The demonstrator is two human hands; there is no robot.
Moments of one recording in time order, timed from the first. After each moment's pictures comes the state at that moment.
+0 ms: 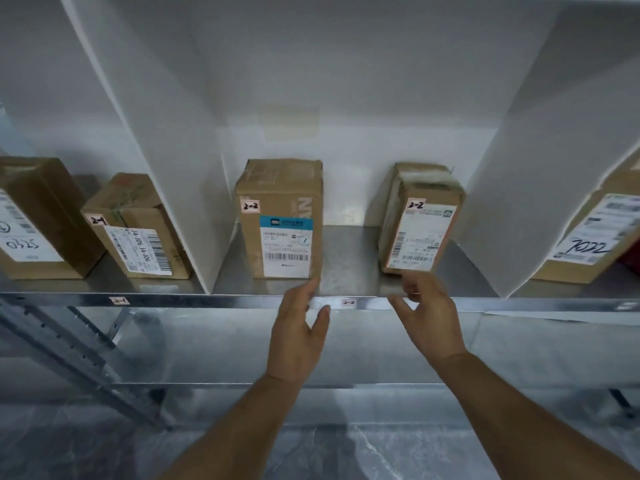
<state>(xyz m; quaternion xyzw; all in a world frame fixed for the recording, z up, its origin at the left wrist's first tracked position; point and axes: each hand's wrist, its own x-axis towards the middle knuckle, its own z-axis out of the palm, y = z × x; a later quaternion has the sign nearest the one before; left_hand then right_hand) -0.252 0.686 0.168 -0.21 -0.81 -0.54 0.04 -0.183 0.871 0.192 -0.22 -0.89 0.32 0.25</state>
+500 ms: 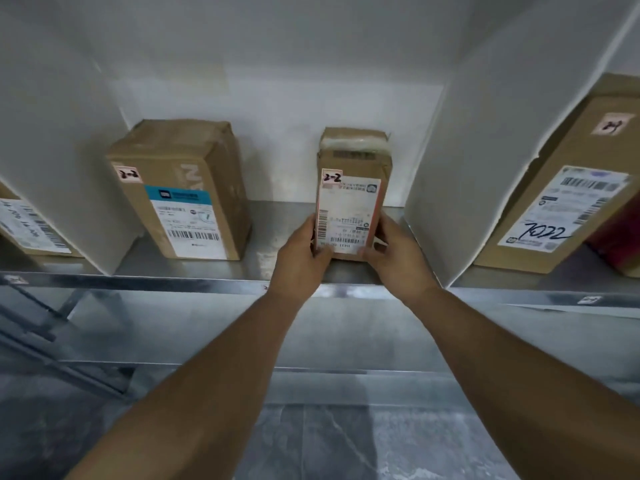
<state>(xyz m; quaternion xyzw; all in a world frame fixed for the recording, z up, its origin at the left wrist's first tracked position) -0.276 0.837 0.192 -0.21 -0.85 -0.48 -0.05 -0.215 0.983 0.198 -0.14 -0.86 0.47 0.14</state>
